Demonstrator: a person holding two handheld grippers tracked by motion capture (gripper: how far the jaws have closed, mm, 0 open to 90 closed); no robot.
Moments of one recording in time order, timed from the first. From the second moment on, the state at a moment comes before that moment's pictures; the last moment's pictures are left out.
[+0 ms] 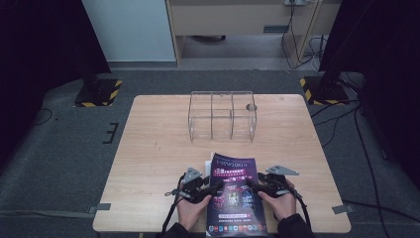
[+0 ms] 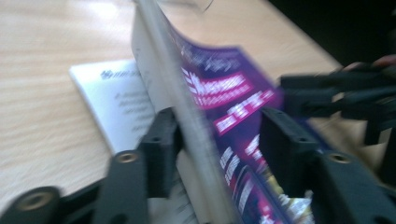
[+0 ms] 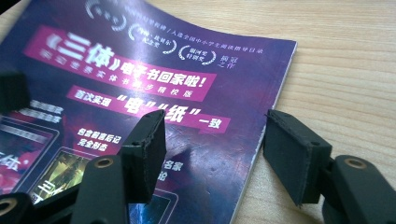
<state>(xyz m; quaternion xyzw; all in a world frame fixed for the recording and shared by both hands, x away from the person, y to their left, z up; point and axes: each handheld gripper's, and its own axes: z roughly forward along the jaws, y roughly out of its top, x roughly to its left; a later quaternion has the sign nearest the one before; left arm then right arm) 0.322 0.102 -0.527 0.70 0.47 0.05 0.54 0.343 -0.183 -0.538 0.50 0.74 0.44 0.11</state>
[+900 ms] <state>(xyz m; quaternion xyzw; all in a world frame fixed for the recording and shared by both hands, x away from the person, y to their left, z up) 0.323 0.085 -0.520 0.75 0.47 0.08 0.45 0.345 -0.186 -0.538 0.49 0.75 0.44 0.10</state>
